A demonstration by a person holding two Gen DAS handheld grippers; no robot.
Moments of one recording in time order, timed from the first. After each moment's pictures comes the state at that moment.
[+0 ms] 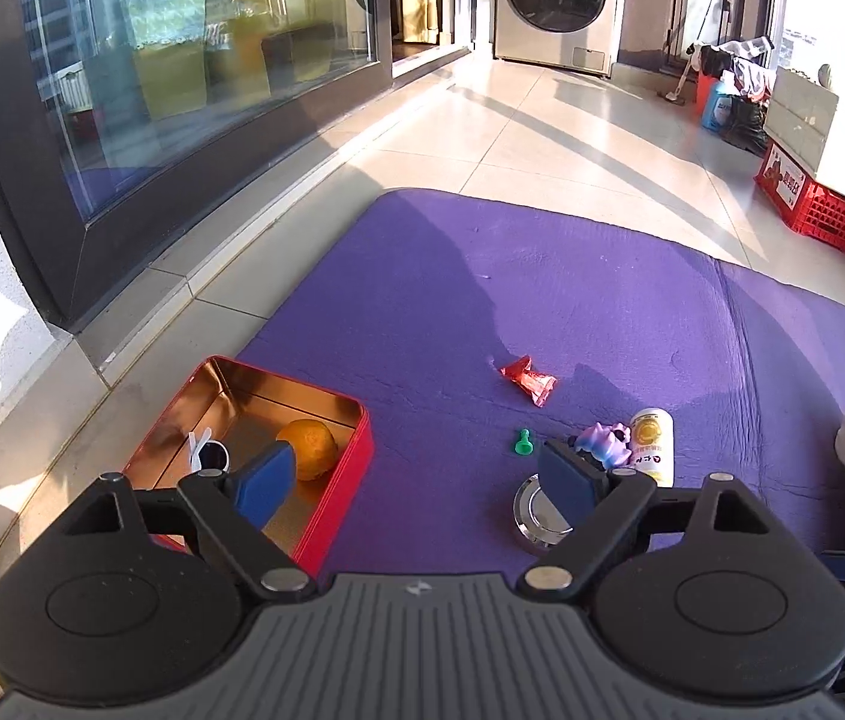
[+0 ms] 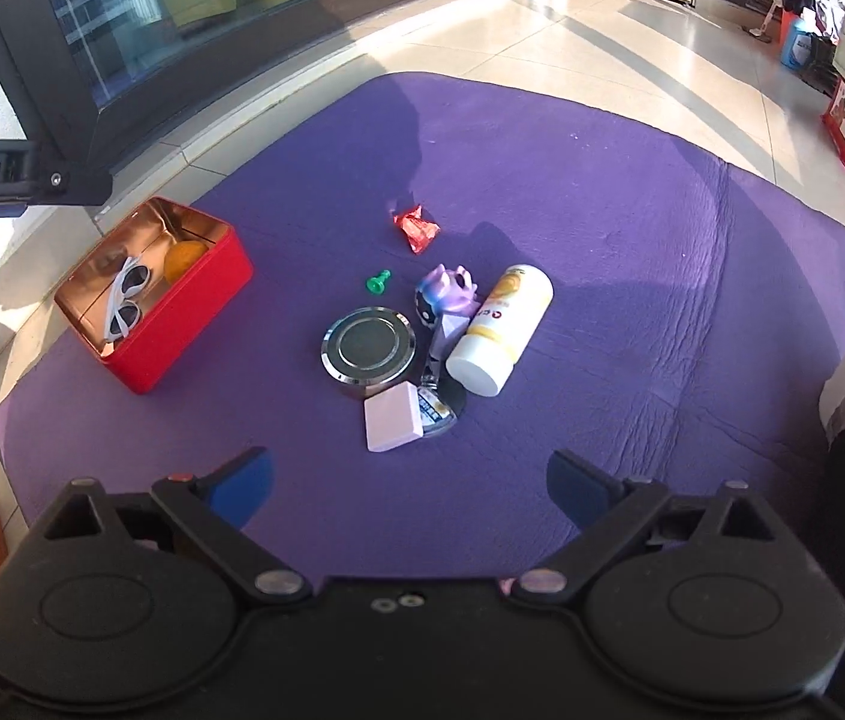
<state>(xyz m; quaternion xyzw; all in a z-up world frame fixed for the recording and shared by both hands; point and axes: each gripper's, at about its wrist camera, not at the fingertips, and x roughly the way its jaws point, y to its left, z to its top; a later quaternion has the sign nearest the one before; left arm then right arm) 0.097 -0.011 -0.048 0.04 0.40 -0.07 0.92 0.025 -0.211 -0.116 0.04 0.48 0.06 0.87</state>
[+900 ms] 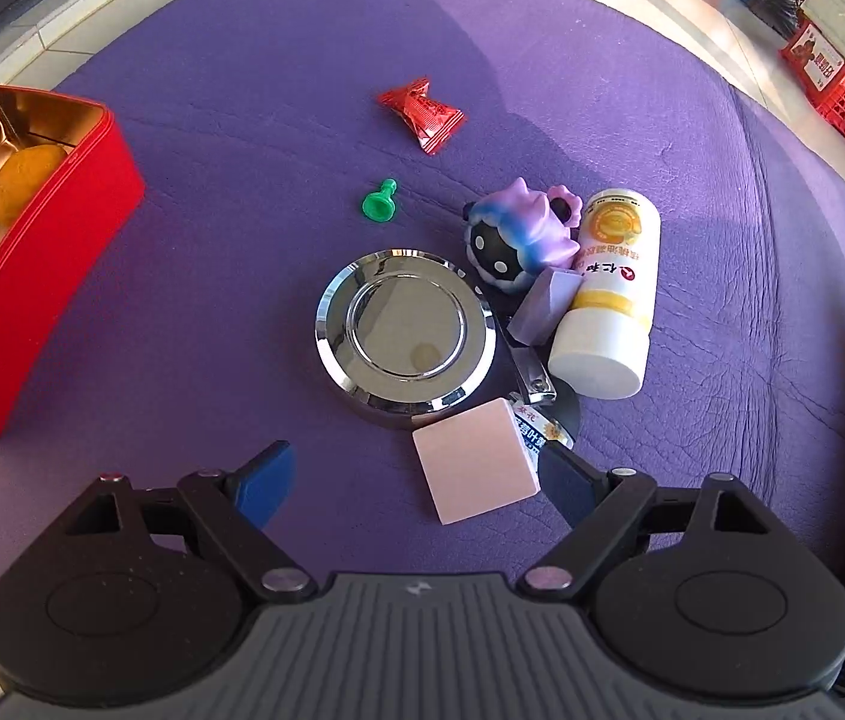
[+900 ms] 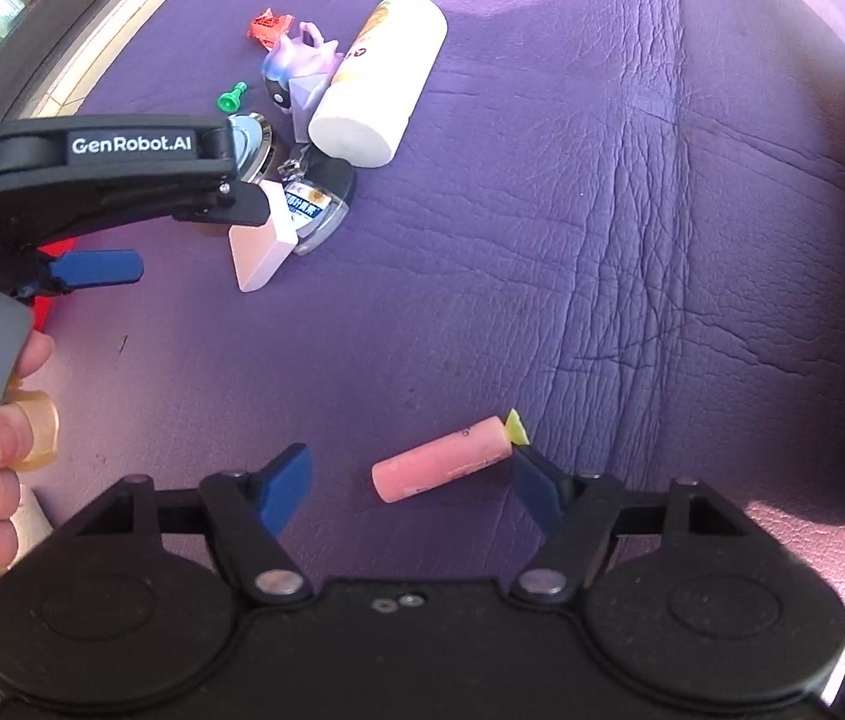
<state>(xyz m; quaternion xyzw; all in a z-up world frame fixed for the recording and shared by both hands) 0.146 -0.105 -0.224 -0.03 0.57 -0.08 0.82 0.034 -0.247 -0.240 0.16 0.61 0.01 0.78</state>
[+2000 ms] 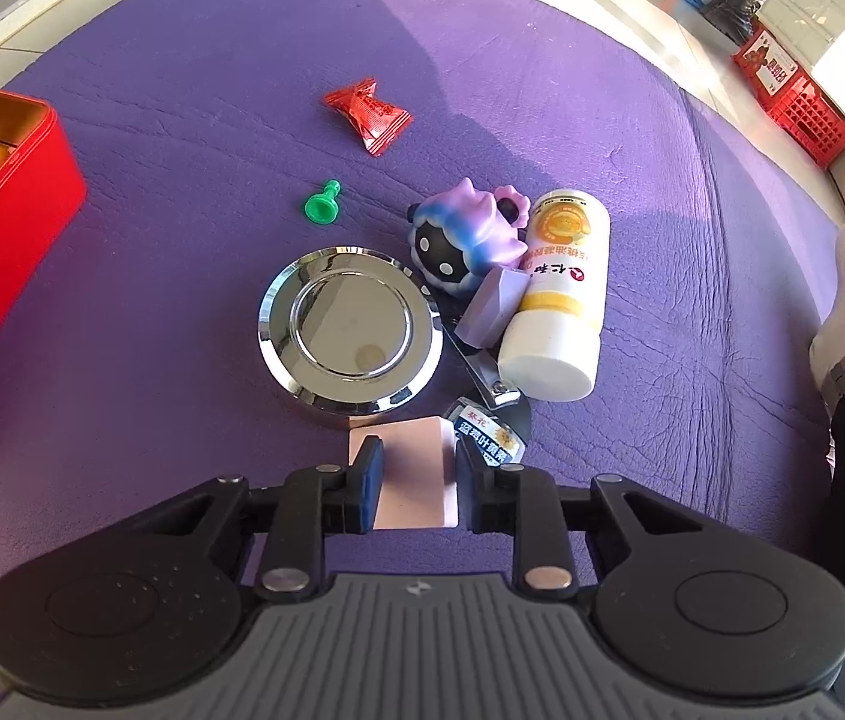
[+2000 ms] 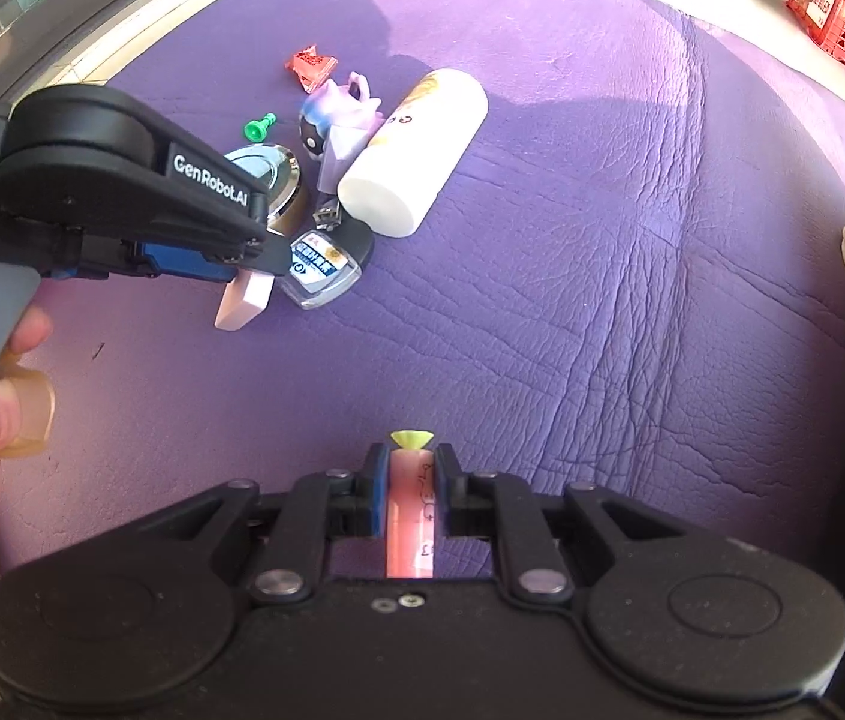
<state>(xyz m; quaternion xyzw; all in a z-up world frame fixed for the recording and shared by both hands) 0.141 -0.106 -0.223 -0.05 0.56 -0.13 0.82 0.035 -0.227 -0.227 0.05 0.56 0.01 0.83</state>
